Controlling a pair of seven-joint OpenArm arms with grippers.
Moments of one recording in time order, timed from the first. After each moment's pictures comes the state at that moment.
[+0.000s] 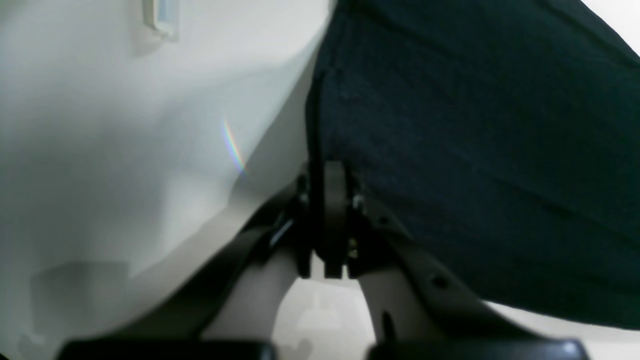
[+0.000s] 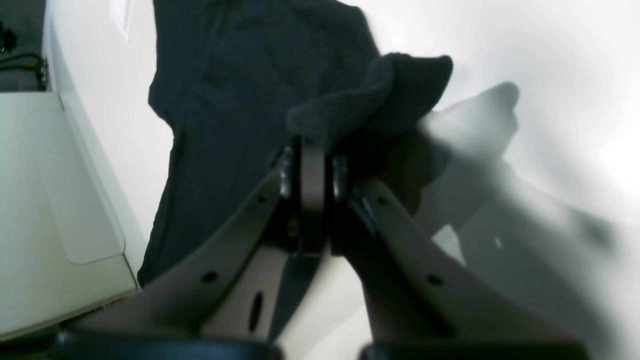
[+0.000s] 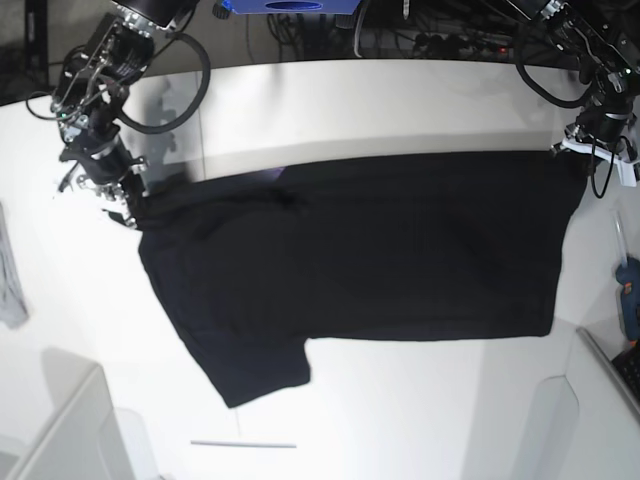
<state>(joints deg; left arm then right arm) 12.8 -6.5 -56.4 99.9 -31.1 -29.7 57.6 -9.2 -6.2 32.8 107.5 39.9 -15.7 -54.8</state>
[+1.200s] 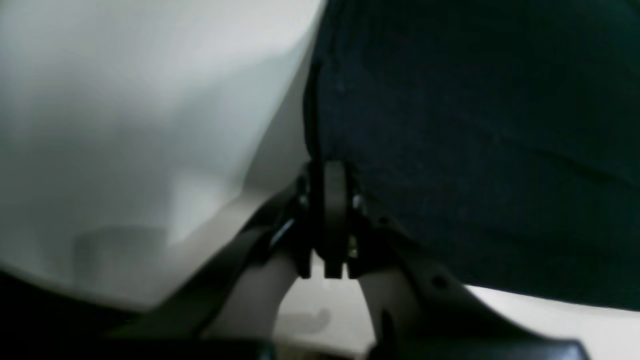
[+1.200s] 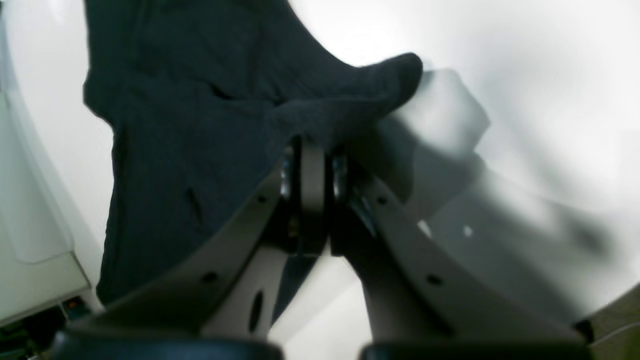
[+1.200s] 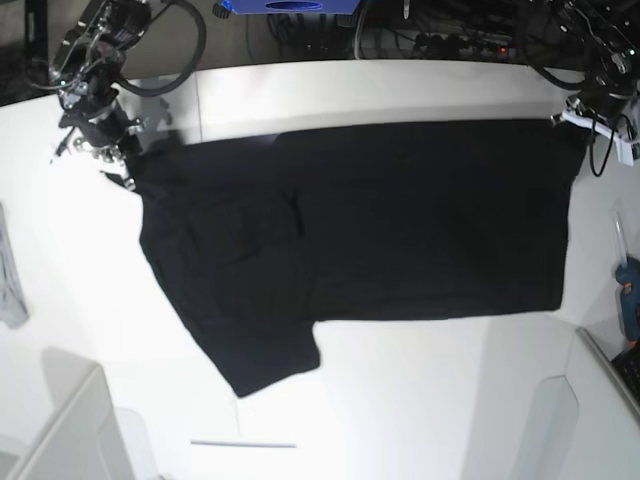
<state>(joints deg) 18.6 -6.5 -58.3 104.2 -31.3 -29.9 65.4 -18.7 -5.0 32.8 110.9 40.3 -16.5 -54.6</state>
